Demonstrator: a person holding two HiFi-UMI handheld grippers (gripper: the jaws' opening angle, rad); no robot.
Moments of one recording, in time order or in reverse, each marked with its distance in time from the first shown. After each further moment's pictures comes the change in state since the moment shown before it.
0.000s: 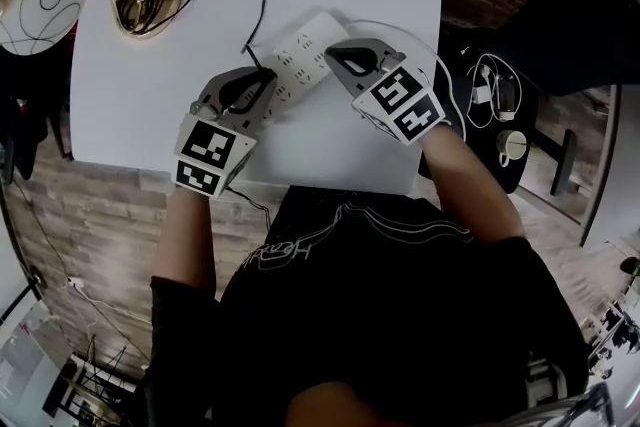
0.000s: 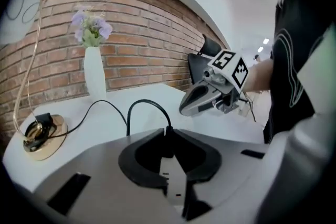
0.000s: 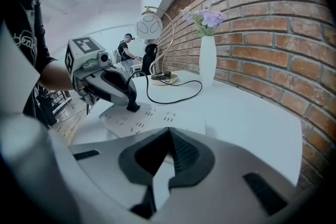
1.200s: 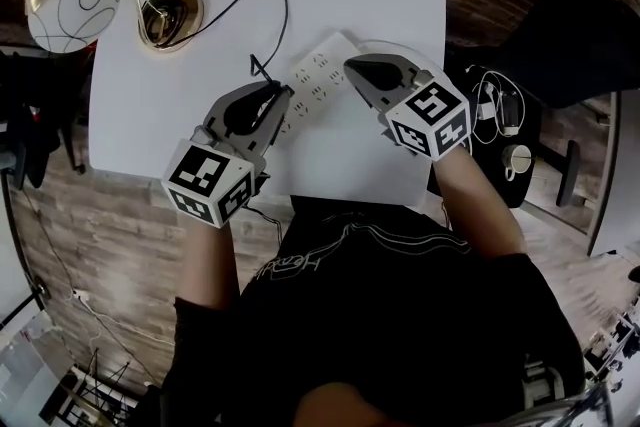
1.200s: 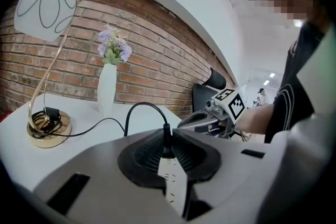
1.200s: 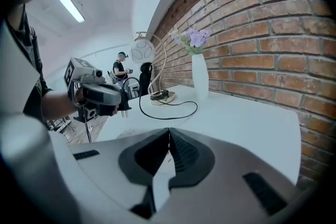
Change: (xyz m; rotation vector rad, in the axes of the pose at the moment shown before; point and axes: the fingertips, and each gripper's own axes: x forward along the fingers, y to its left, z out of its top) left arm -0.050 -0.004 0.055 -0.245 -0.229 -0.021; right arm -0.034 0.000 0.036 0.150 -0.162 0.014
